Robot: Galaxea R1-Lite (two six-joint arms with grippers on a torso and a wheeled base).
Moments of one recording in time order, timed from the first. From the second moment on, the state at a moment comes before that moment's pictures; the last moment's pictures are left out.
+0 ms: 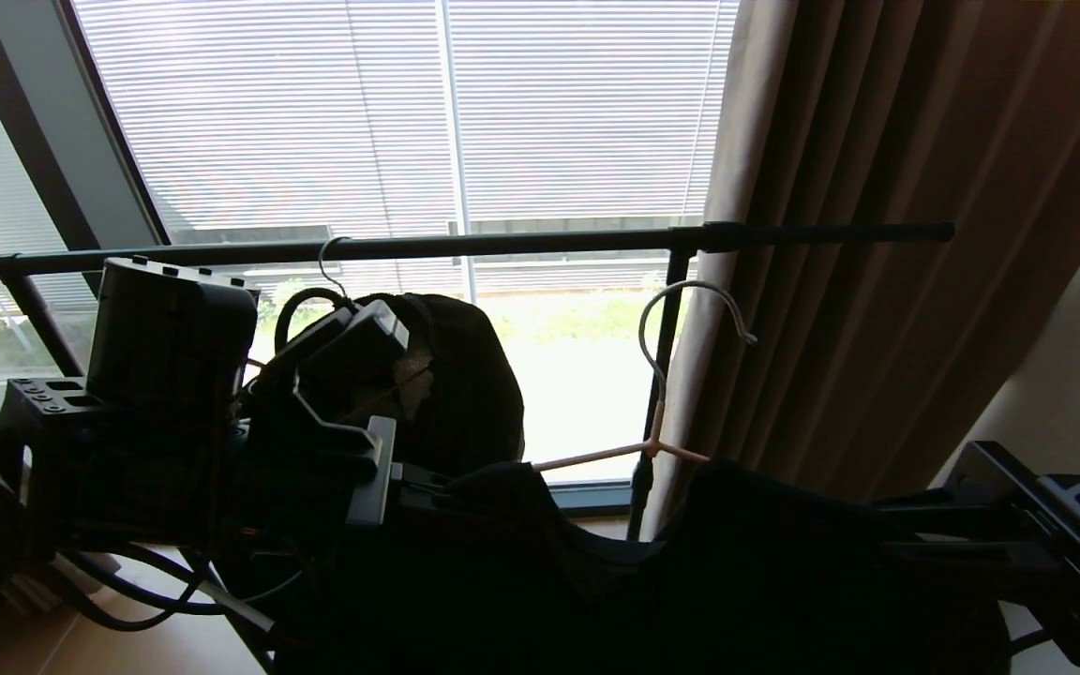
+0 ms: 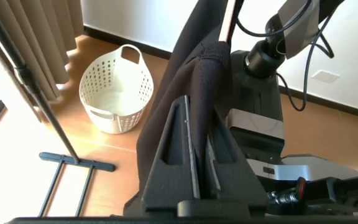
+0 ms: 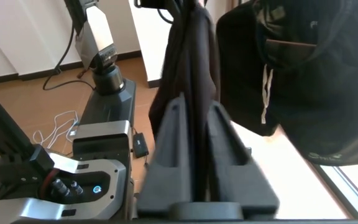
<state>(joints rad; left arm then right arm) -0.53 1.53 -0.84 -0.17 -0.83 0.17 0.10 1.45 -0.35 -0.95 1.38 0.01</state>
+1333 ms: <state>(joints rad) -0.46 1.41 -0.82 -0.17 -0.84 0.15 -0.14 1.76 -0.40 -1.15 1.37 -0.09</state>
